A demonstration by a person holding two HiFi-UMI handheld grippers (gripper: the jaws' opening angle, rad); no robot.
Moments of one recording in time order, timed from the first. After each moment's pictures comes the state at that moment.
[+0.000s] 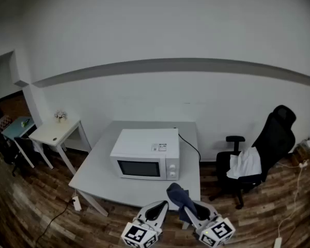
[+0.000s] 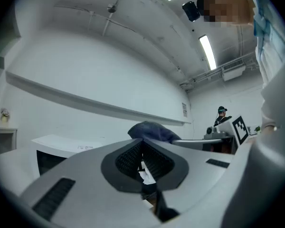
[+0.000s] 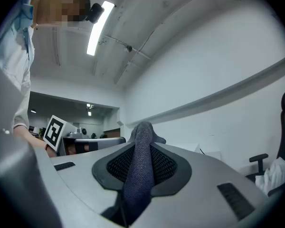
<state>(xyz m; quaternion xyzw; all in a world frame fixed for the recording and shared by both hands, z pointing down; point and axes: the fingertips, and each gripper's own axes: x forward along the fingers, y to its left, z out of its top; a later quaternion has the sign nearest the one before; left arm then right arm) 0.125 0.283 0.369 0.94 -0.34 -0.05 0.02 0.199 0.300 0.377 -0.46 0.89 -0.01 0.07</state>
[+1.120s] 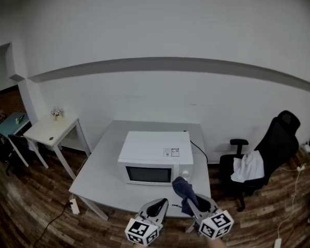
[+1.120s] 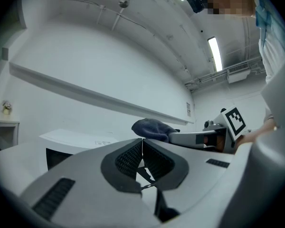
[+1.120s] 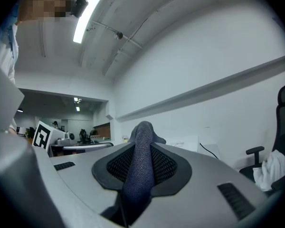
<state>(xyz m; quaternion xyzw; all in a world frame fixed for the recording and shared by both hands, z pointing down) 0.055 0.186 0.392 0.94 -0.34 -0.06 0.04 0.146 0.191 0.392 -0.51 0.86 -0.05 0.04</state>
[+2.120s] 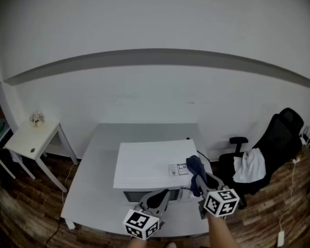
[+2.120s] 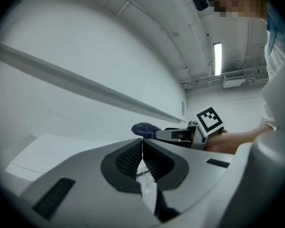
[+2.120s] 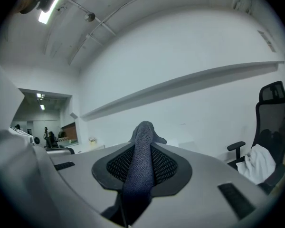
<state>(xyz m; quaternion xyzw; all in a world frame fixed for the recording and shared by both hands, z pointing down) 0.048 0.000 0.376 0.96 -0.27 -0.03 0.07 0.193 -0.033 0.383 -0.65 0.75 -0.11 0.03</state>
